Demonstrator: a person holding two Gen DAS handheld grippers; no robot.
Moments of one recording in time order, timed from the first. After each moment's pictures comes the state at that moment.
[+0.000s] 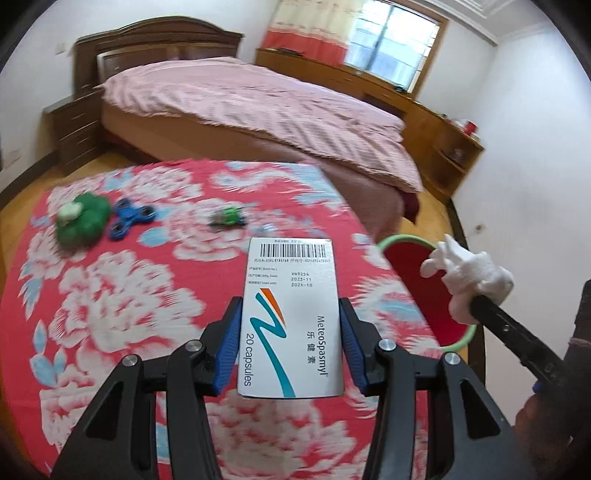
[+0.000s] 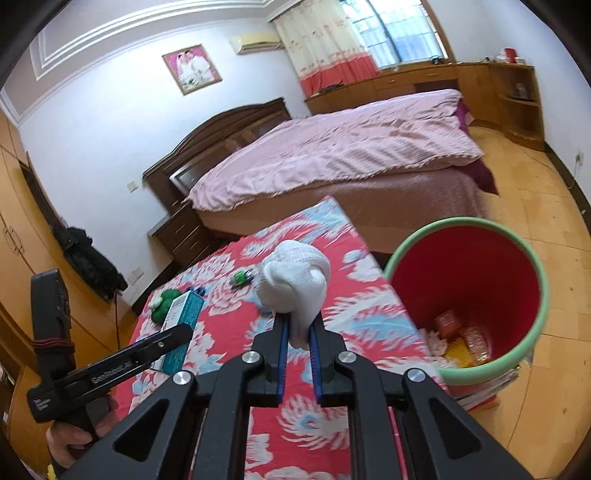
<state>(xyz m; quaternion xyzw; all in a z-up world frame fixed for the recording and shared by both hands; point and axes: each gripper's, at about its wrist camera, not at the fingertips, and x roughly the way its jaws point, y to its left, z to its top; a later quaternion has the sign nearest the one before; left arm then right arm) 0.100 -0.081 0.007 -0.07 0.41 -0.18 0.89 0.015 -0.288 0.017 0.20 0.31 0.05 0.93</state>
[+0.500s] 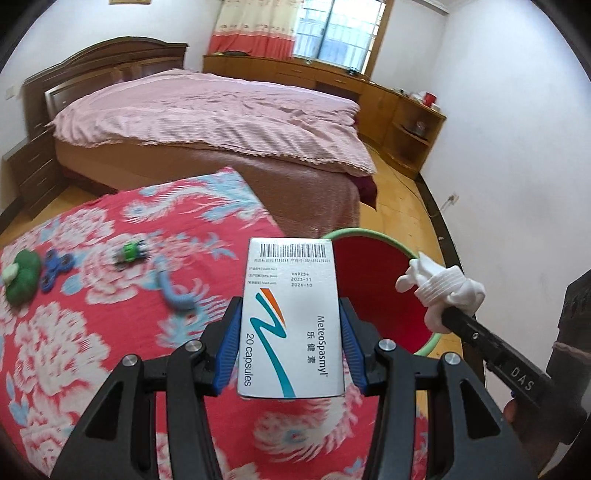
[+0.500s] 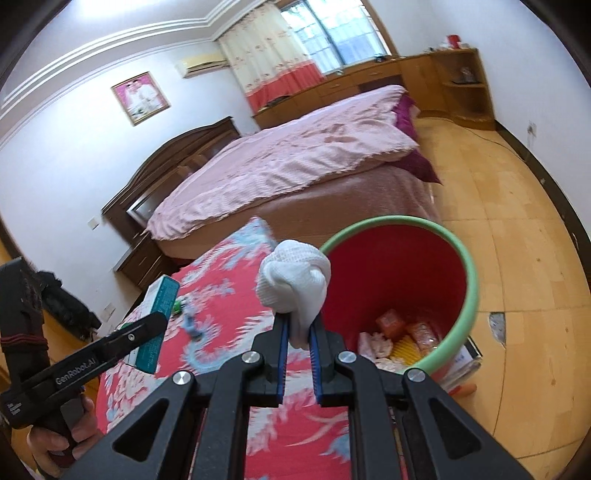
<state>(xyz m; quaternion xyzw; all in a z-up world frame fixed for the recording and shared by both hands) 0.109 -0.189 0.014 -0.01 0.40 -0.25 0.88 0.002 -0.378 -0.005 0.25 0.31 -0.04 0.92</state>
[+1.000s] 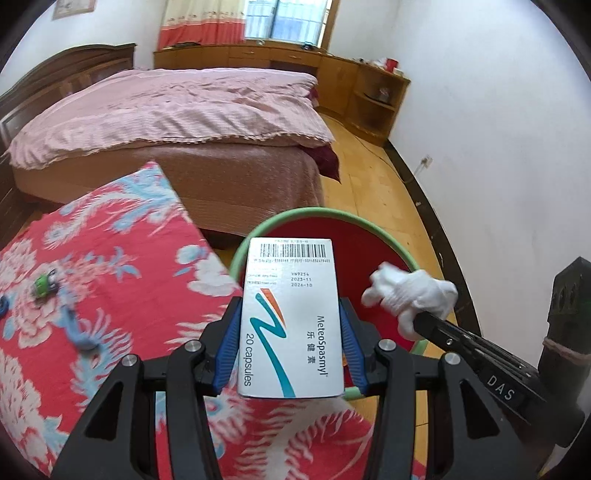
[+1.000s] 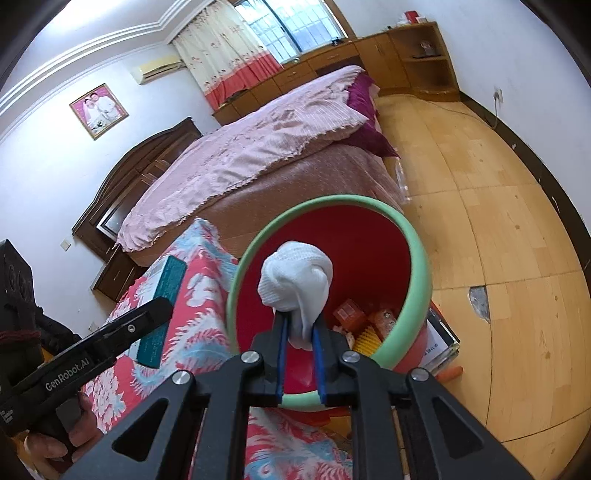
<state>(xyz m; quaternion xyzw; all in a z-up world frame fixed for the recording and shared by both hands) 0.128 -0.282 -0.019 0.05 0.42 -0.31 0.85 0.010 -0.438 -0.052 0.29 0.33 -0.09 0.89</state>
